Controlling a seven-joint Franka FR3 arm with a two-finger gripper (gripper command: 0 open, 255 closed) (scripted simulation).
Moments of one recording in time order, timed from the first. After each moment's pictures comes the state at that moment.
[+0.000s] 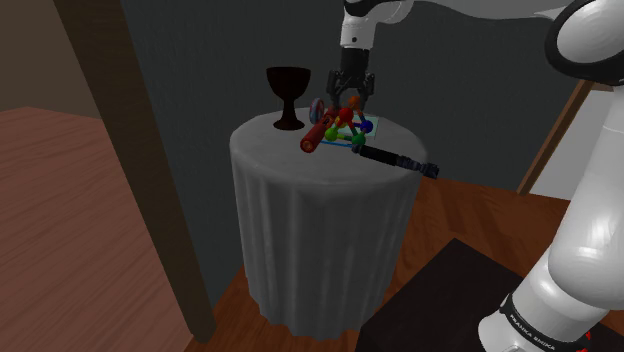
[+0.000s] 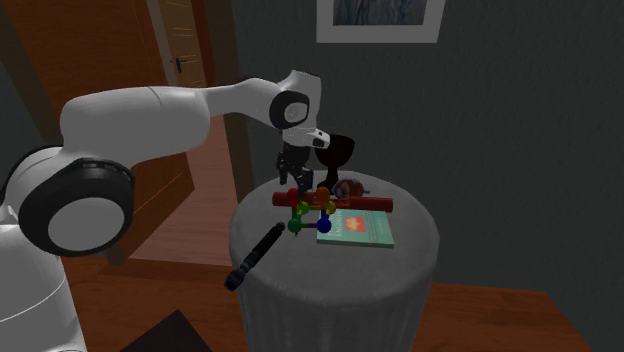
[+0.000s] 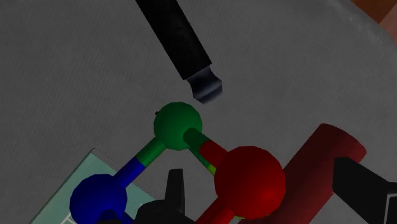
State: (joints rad) arm -0.06 0.18 0.03 -1.46 0.10 1.54 0.18
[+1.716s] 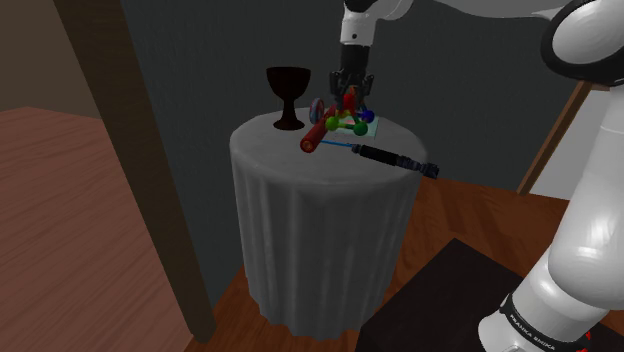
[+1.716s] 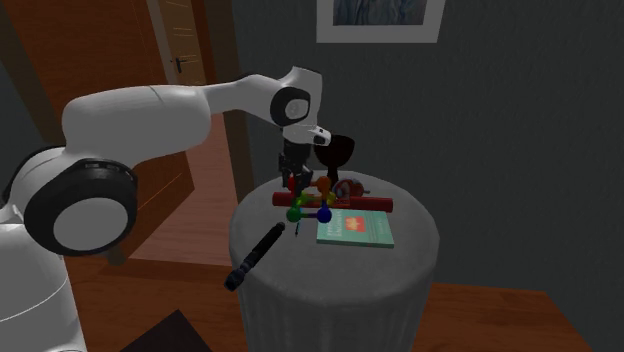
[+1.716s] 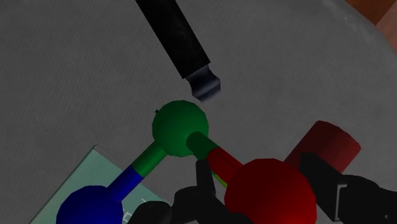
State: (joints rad) arm -0.06 0.19 0.03 -1.42 0.11 1.52 0.18
